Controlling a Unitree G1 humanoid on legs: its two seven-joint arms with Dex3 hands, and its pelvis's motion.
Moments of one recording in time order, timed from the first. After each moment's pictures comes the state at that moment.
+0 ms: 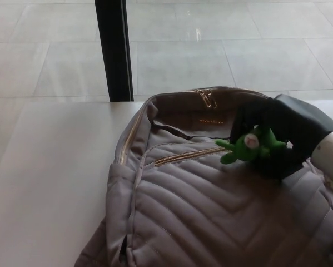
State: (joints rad) left_arm 0.17 0.58 0.50 1.26 -0.24 -0.14 -0.37; right_arm -0.55 -0.52 0.33 -0.17 -0.50 0.45 0.42
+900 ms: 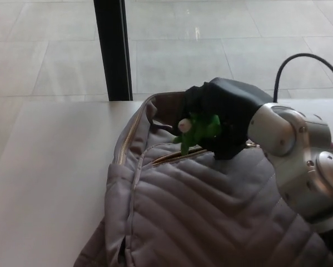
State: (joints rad) left_arm 0.17 0.58 0.50 1.24 -0.26 -0.14 -0.37; right_arm -0.79 -0.34 0.52 -0.04 -0.57 0.55 0.49
